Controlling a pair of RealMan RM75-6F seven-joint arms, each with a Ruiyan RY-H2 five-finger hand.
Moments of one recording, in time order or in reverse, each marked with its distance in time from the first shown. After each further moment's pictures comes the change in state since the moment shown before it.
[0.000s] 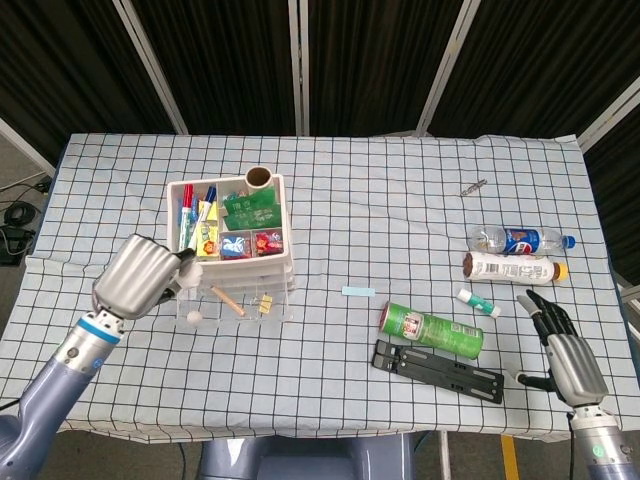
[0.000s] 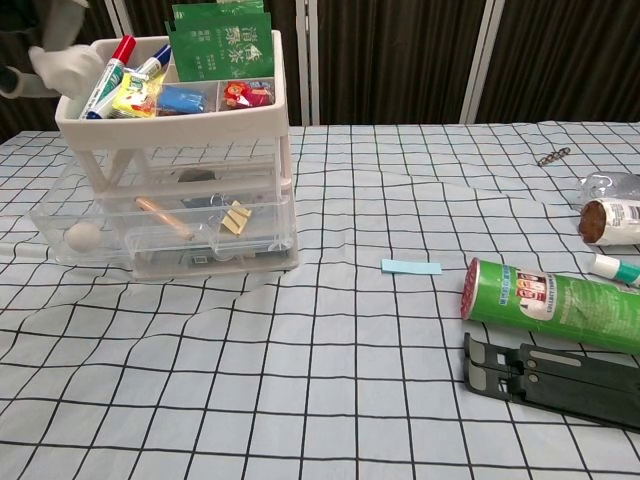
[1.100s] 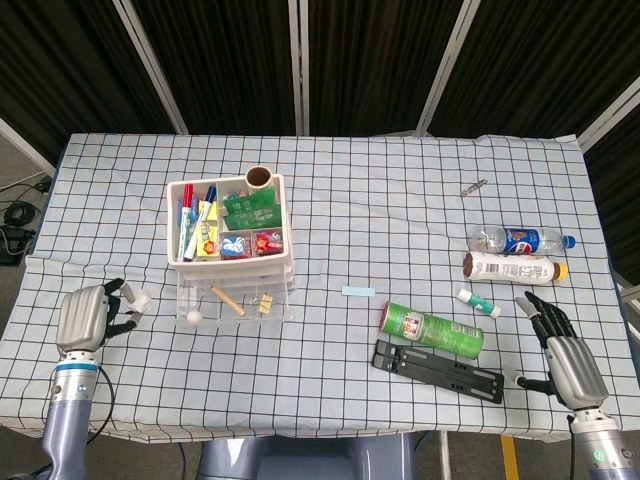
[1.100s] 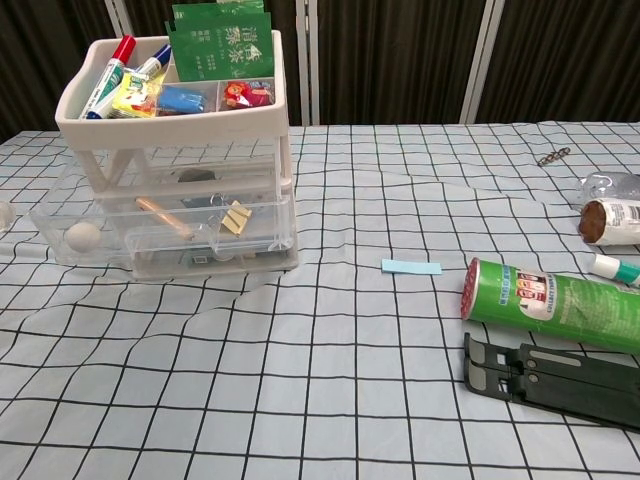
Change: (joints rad) left arm 0.311 -0.422 -0.030 0.338 -0.226 0.138 -0.300; right arm -0.004 0.011 -0.010 -0.018 -0.019 0.011 -0.006
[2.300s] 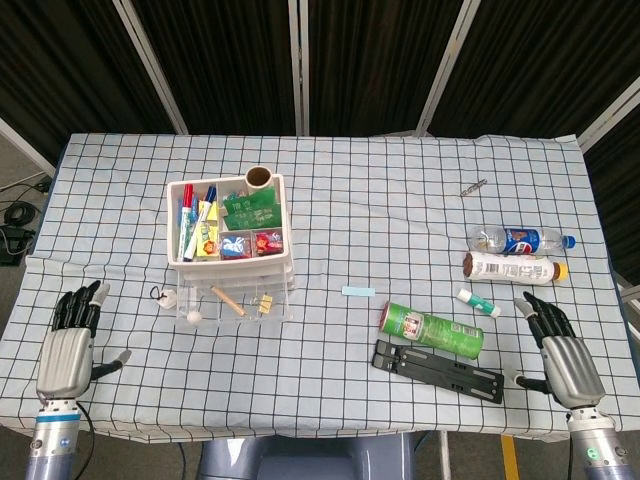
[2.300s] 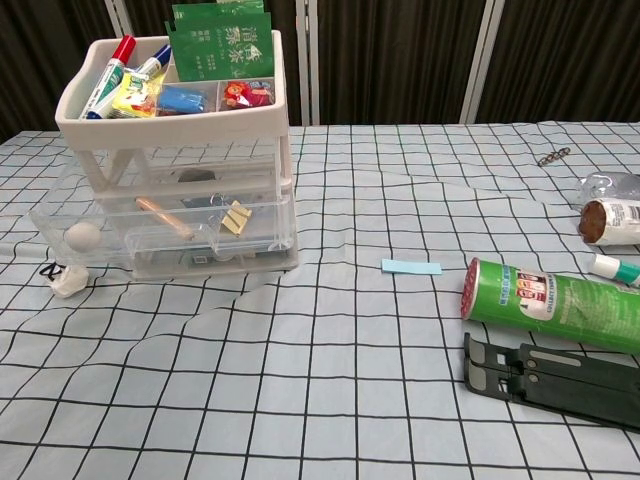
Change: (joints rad) left arm 0.196 -0.010 0.156 0.047 0.322 0.209 0.036; right arm 0.001 -0.026 0.007 0.009 0.023 -0.002 -0.114
